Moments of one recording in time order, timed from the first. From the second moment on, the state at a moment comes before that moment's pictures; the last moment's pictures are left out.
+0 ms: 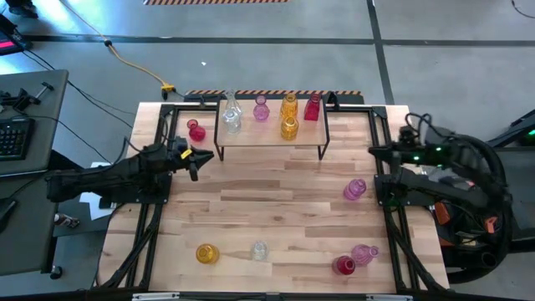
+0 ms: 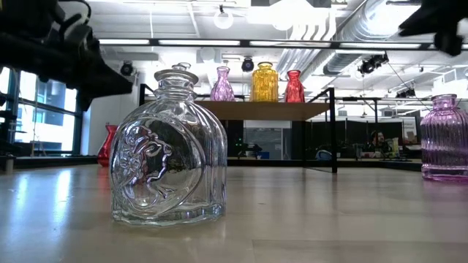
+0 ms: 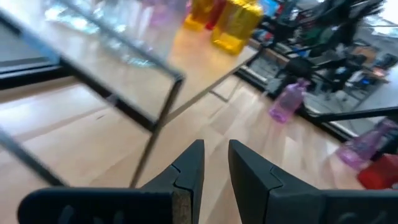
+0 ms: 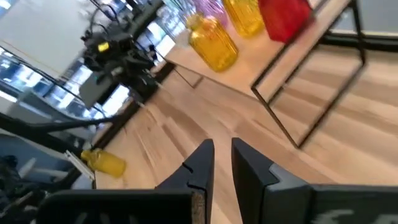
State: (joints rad) left arm 0.25 0.26 0.10 -0.05 -0.13 -0.45; right arm -0.40 0.23 0.78 -0.93 -0.10 0.65
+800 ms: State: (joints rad) left arm 0.25 0.26 0.09 -0.06 -0.23 -0.44; right arm -0.40 0.61 1.00 -1.38 -0.17 0.56
